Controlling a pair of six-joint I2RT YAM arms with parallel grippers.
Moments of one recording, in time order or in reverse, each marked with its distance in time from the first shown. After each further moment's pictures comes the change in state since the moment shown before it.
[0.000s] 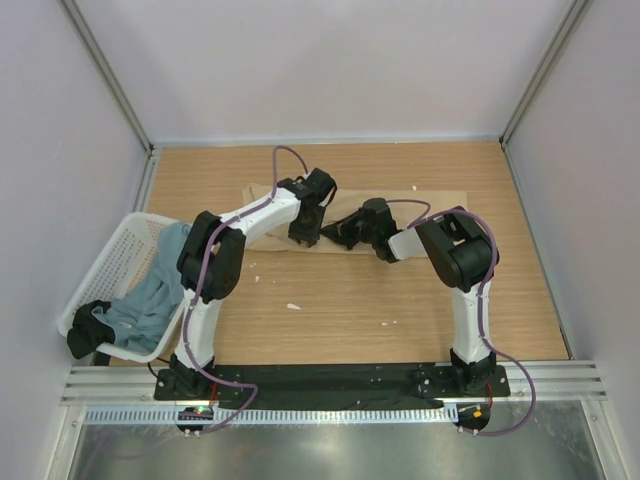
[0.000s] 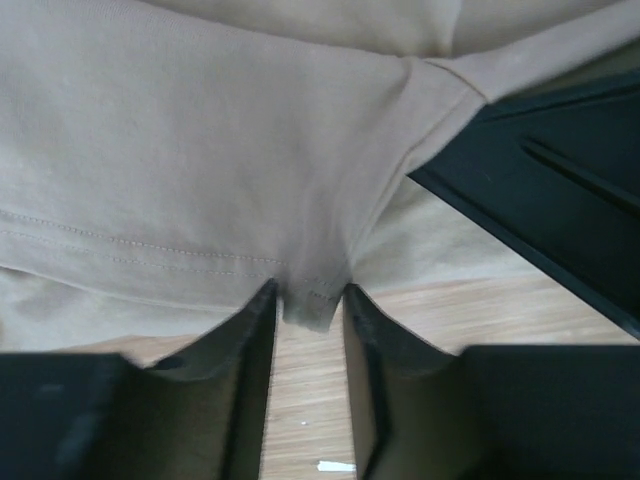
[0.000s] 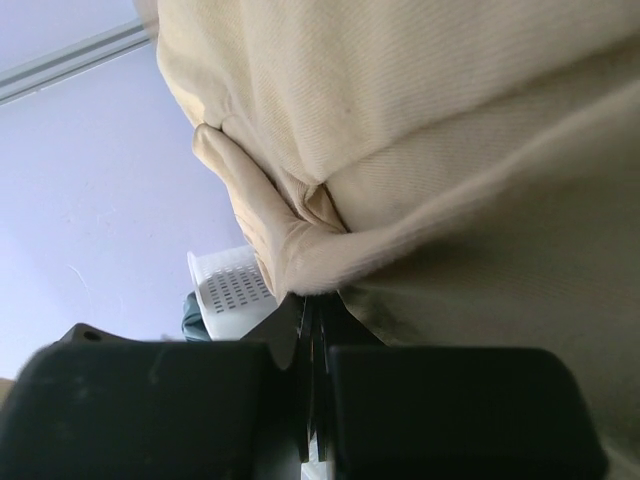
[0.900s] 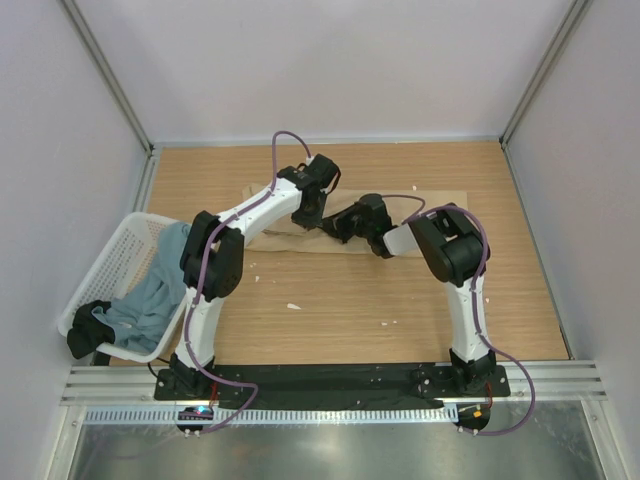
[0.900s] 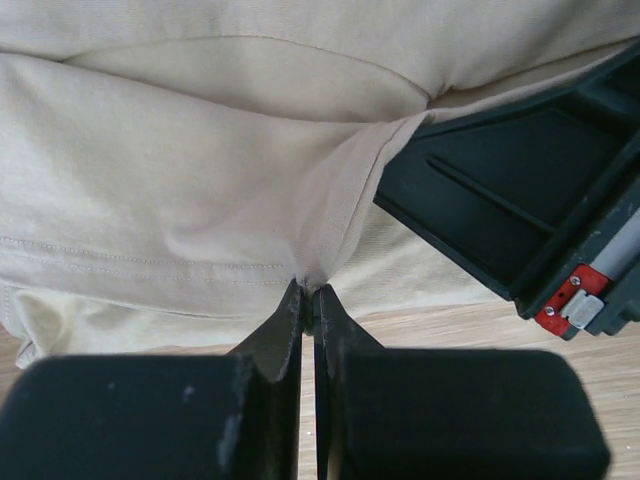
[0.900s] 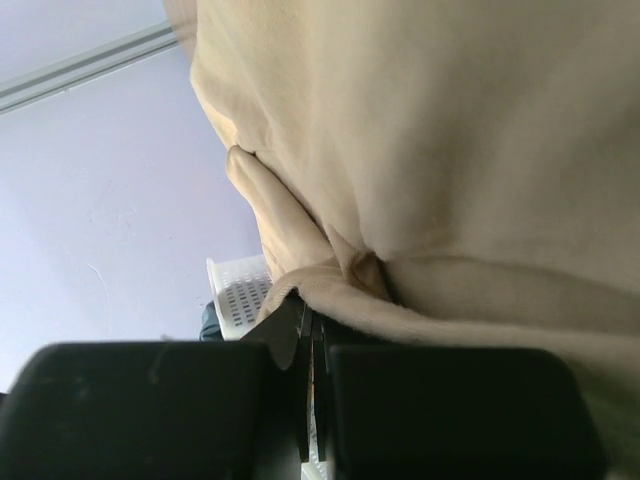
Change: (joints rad) left arm 0.000 0.033 0.150 -0.045 -0.061 0.019; right arm 0.002 0.074 0.081 0.050 -0.006 0.020
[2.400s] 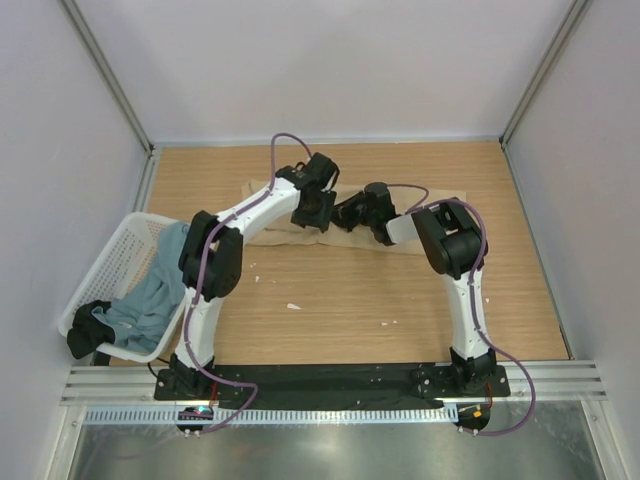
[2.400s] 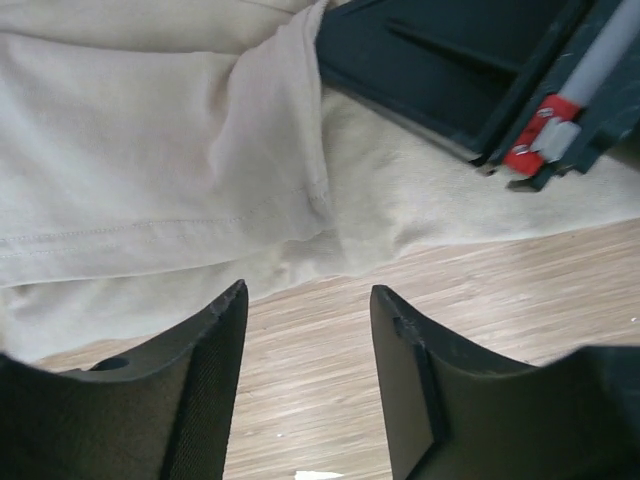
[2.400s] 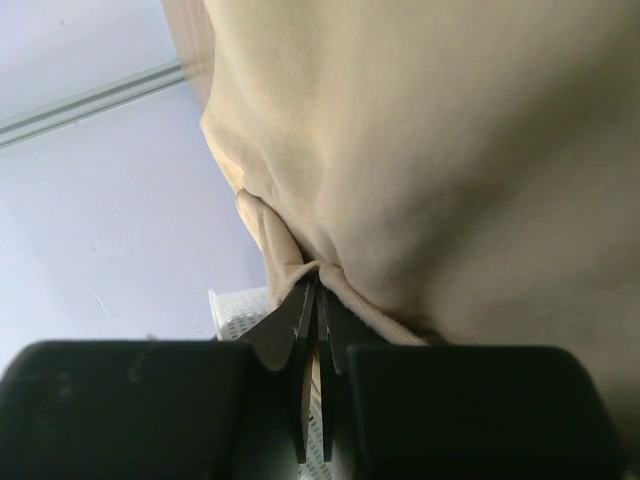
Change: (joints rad) left arm 0.007 -0.003 -0.006 0.032 0.106 -0.005; right arm -0.063 0.078 0.142 -0.069 -0.010 -0.056
